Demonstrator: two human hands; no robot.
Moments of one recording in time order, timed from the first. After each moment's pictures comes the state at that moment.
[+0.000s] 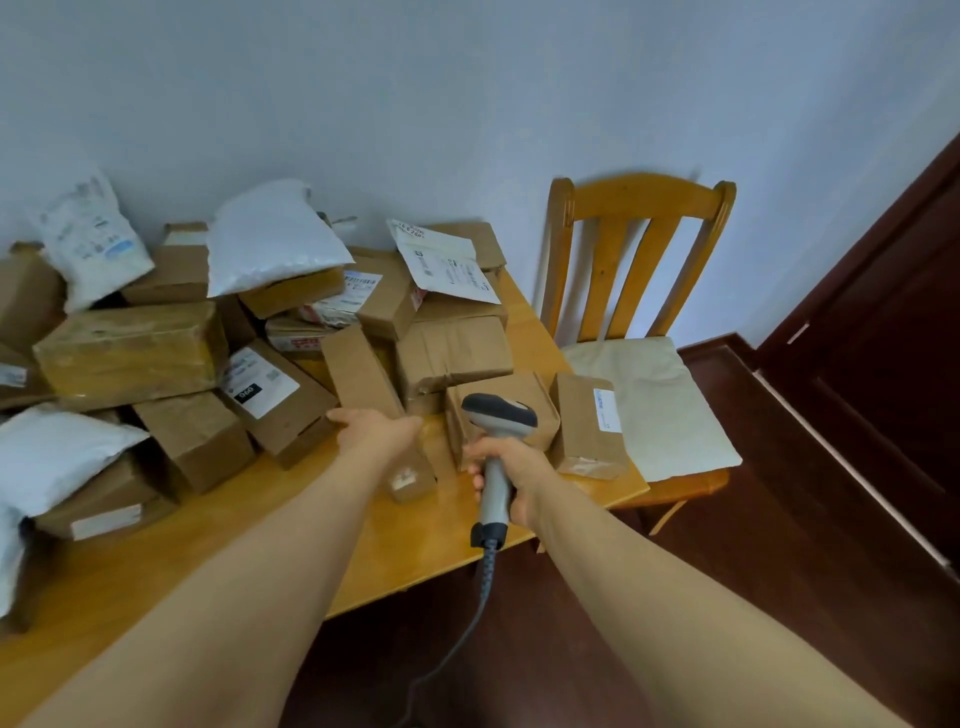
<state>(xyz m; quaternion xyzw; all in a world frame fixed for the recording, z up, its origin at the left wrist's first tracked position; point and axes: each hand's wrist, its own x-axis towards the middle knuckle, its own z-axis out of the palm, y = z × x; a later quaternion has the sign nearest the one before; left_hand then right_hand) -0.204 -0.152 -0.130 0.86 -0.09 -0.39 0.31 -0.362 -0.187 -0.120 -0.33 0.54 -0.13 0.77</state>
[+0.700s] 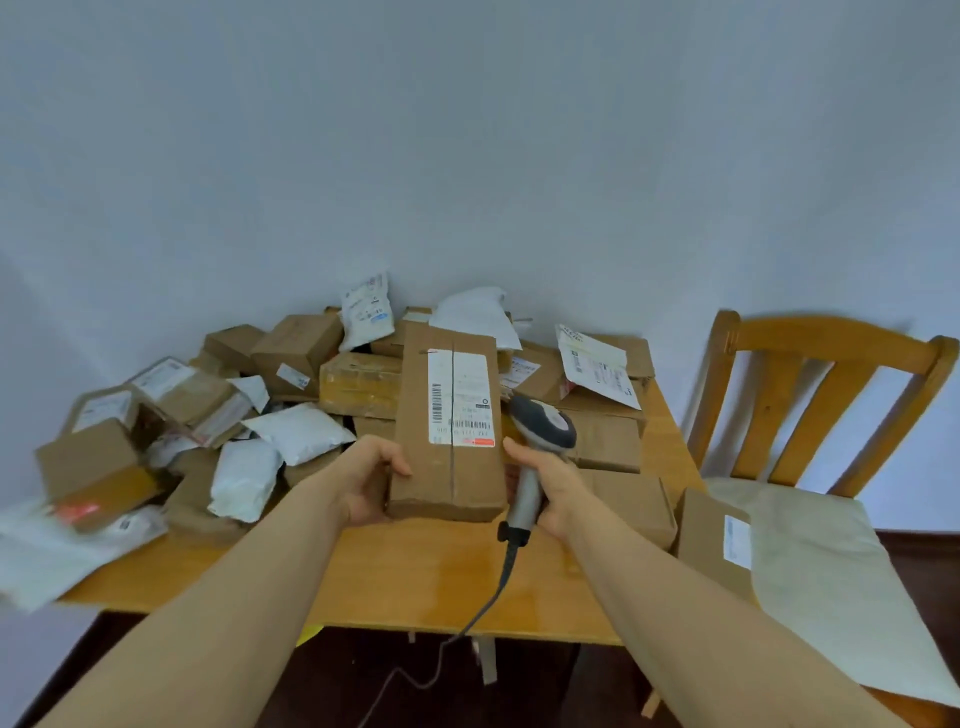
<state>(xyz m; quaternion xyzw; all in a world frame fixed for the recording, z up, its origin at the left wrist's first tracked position) -0.175 0.008 -0.023 0.65 0.00 -0.49 0.58 -0.300 -0.163 -0.065 -0.39 0.38 -0.12 0.83</state>
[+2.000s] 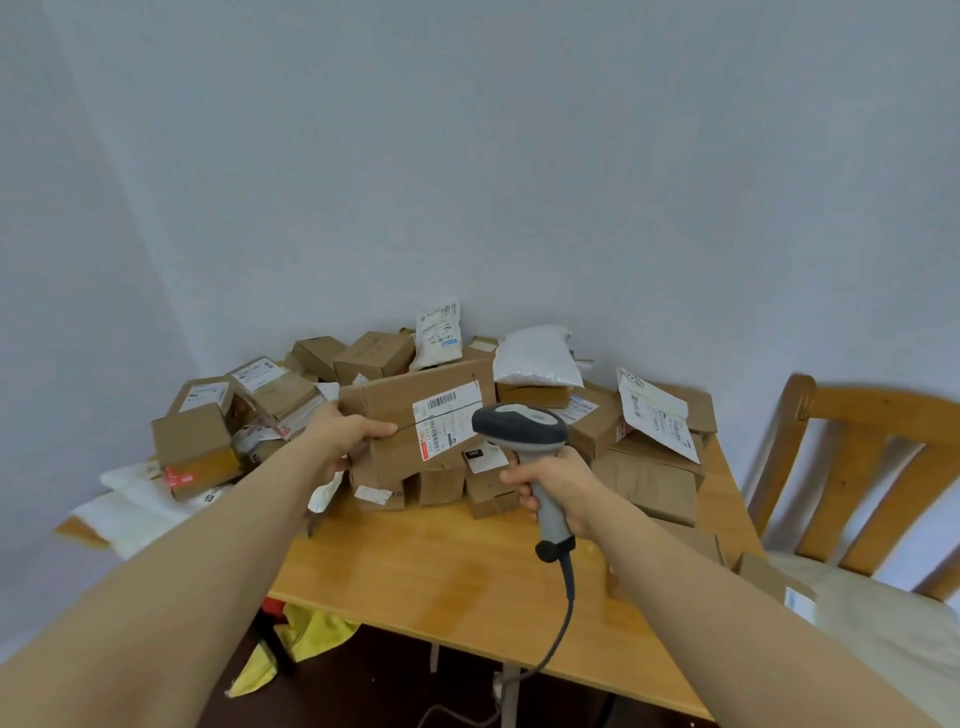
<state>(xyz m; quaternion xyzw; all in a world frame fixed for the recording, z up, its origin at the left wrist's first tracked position) -0.126 0.081 0.018 0.77 0.01 -0.20 0.60 -0.284 -0.125 -0.007 -0.68 0.23 0.00 0.70</state>
